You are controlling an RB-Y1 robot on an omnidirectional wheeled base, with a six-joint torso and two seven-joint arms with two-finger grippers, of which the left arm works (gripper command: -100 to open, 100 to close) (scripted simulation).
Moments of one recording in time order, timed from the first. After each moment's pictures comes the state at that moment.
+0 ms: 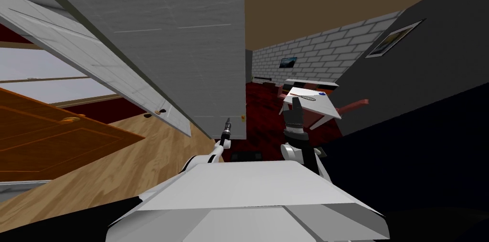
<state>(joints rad) -0.35 0.01 0.13 -0.37 -0.02 -0.92 -0.06</state>
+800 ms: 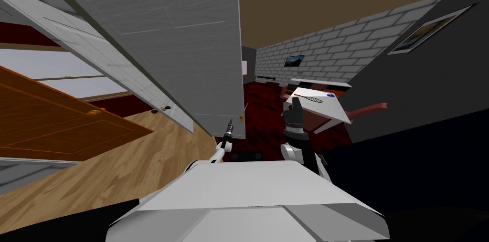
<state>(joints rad) -0.28 -0.02 0.10 -0.46 -0.11 -0.86 0.01</state>
